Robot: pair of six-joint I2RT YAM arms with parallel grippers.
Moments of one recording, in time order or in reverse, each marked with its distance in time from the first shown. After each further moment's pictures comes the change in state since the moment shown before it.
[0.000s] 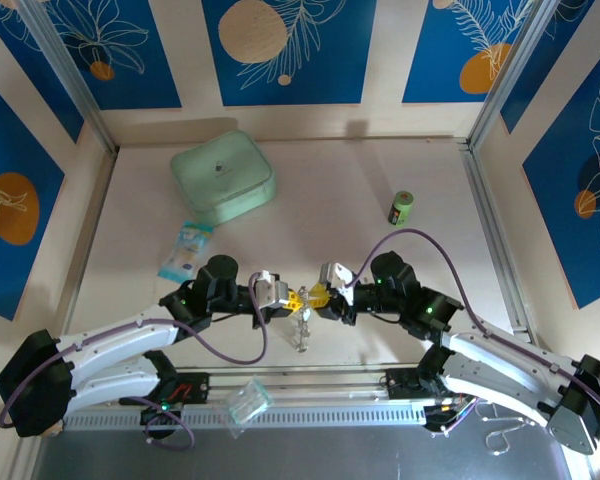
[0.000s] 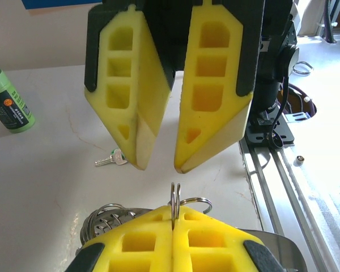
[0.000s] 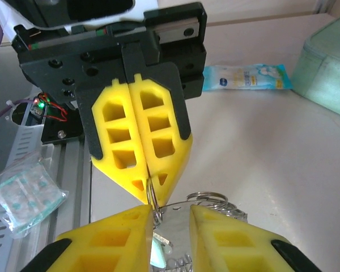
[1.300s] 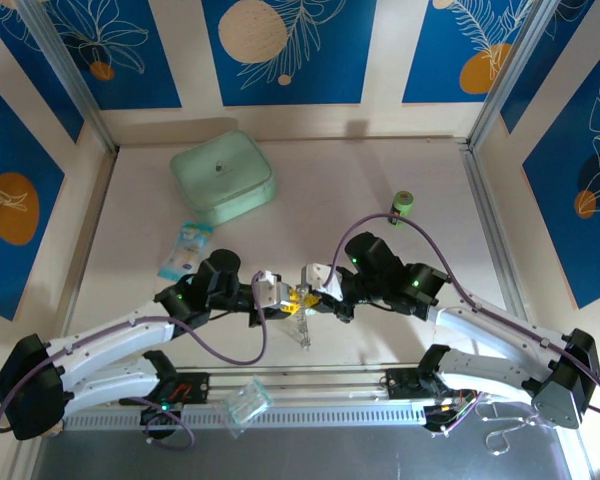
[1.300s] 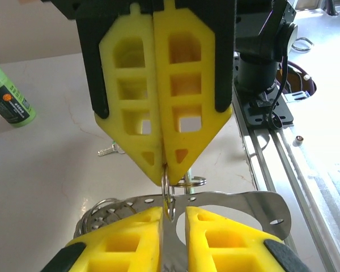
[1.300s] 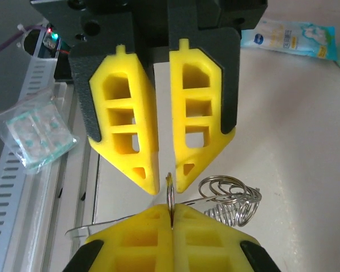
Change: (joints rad) left arm 0.000 -0.021 0.089 -0.216 -0.019 0.110; right arm 0.036 0.204 0.307 -0.415 0.011 -0.272
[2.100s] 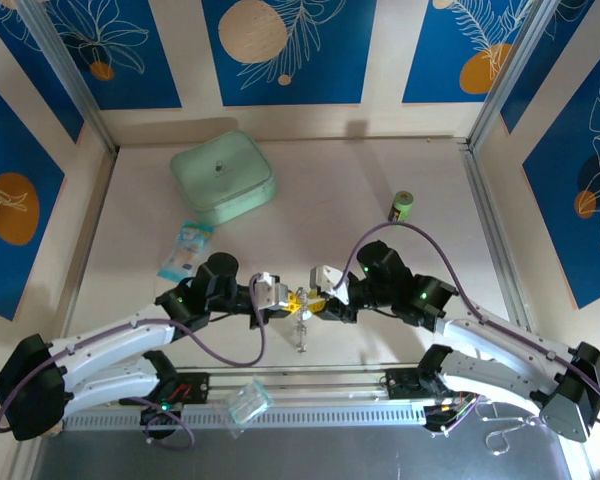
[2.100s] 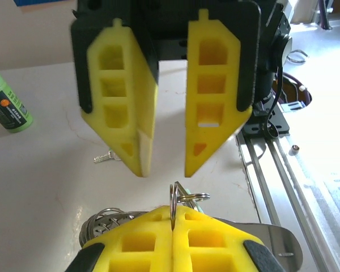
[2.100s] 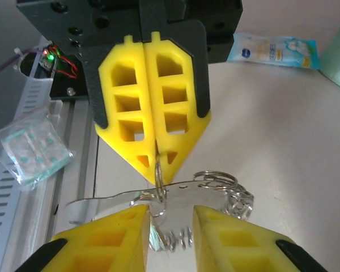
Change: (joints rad) left arm 0.000 -0.008 -0.064 0.129 0.024 -0.060; right arm -0.027 -0.118 -0.171 0.193 -0.034 0.102
